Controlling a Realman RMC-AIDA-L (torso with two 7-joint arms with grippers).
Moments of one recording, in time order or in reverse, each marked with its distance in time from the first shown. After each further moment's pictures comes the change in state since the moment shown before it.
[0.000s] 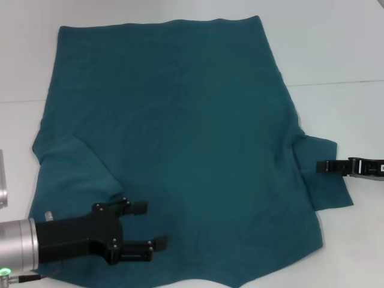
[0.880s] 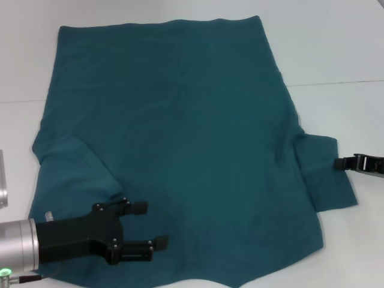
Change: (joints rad) left arm 0.000 -0.001 -0.003 -0.002 0.000 -0.001 -0.004; right arm -0.011 0.017 0.051 0.010 0.012 0.056 -0.042
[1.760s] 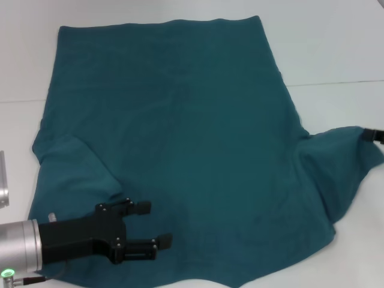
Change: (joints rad) left arm 0.000 -0.006 -0.005 -0.011 -0.012 0.004 -0.020; right arm -0.018 0.012 0.207 -0.064 0.030 -0.025 -0.163
